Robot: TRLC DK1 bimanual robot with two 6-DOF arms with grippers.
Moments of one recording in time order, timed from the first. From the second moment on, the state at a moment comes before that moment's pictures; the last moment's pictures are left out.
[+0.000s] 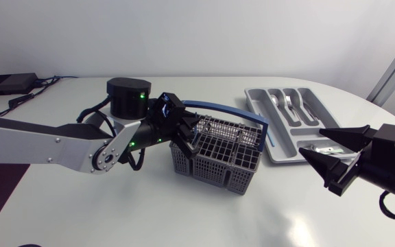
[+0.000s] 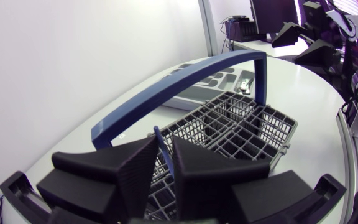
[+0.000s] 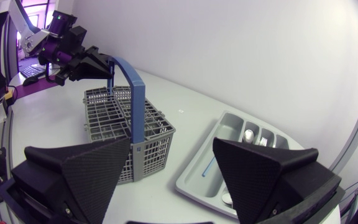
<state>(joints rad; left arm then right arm) -0.60 1.69 0.84 0.47 0.21 0.33 -0.33 0.87 0.35 0.07 -0.86 -0.50</state>
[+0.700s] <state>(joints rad) -0.59 1.69 0.83 0.50 0.22 0.31 -0.33 0.89 0.34 0.07 -0.86 -0.50</state>
